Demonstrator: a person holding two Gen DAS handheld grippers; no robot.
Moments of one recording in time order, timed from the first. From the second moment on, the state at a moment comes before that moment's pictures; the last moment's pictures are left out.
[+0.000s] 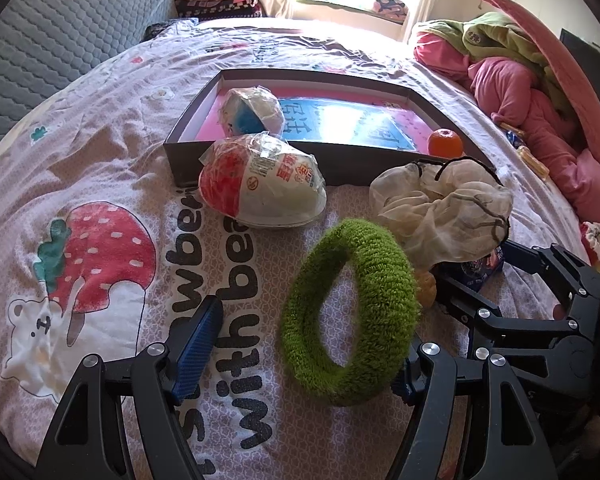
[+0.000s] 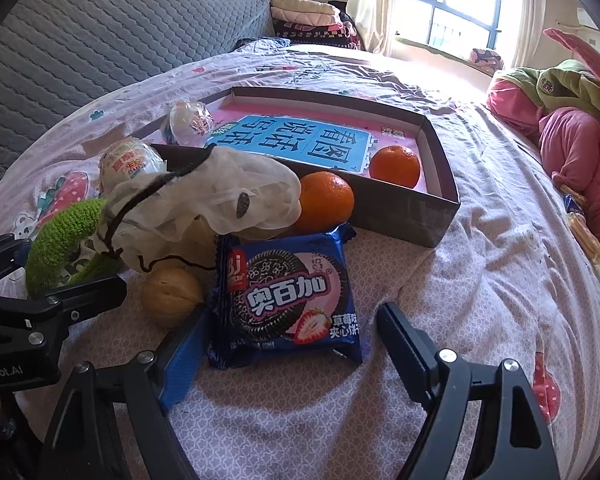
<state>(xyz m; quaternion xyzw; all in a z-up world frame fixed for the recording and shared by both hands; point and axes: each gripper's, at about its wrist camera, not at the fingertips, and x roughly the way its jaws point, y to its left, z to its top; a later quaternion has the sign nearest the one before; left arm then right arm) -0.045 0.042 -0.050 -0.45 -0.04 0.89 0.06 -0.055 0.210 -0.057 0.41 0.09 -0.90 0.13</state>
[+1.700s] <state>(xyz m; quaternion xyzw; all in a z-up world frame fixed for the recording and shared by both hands) -0.011 0.043 -0.012 -0.39 -0.03 0.92 0.11 -0.025 0.261 -0.019 0.36 -0.04 -0.92 0.15</state>
